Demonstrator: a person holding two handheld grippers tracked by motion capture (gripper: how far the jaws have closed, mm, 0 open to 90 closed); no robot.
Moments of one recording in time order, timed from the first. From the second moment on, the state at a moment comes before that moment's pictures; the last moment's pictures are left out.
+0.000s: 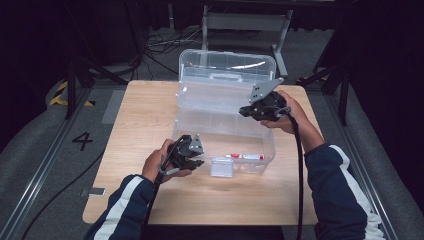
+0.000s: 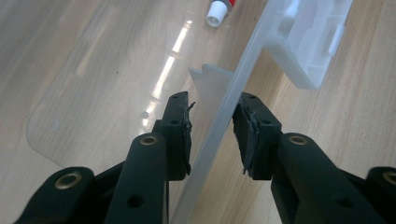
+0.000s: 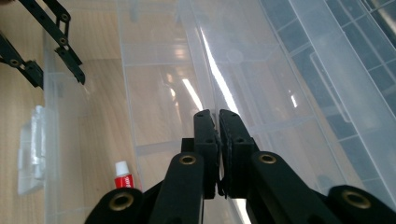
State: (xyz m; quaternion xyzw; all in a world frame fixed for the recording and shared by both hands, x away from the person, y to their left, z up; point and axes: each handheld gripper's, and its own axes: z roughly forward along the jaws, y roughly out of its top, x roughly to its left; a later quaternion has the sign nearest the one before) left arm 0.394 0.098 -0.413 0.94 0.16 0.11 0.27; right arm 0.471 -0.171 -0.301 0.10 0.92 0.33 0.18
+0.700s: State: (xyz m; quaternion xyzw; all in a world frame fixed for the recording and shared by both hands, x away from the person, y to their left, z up) left arm 0.389 0.097 -0.416 0.93 0.17 0.13 0.28; right arm 0.454 -0.181 -0.317 0.11 0.89 0.40 0.18
